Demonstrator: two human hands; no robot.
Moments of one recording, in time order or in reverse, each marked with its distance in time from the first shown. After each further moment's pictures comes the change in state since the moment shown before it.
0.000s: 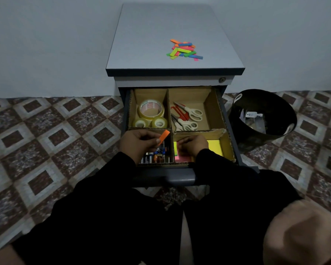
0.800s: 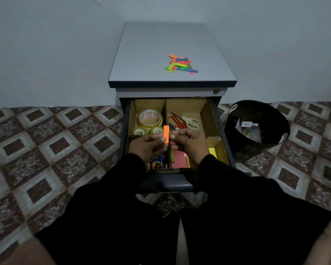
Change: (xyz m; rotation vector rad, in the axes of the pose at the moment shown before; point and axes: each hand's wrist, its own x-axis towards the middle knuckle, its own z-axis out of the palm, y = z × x) left_hand -0.003 0.015 0.026 -0.475 -0.006 -0.217; right_hand -0.069 -0.035 -0.012 0.526 -0.219 -0.353
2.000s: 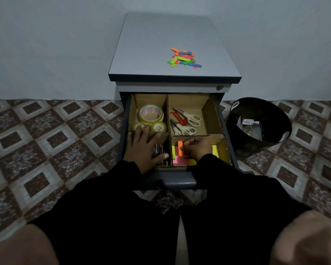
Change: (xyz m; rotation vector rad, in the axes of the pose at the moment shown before) left_hand 0.022 -0.024 -0.040 1.738 -0.045 0.524; right_hand 0.030 0.033 -0.030 -0.458 0.264 0.232
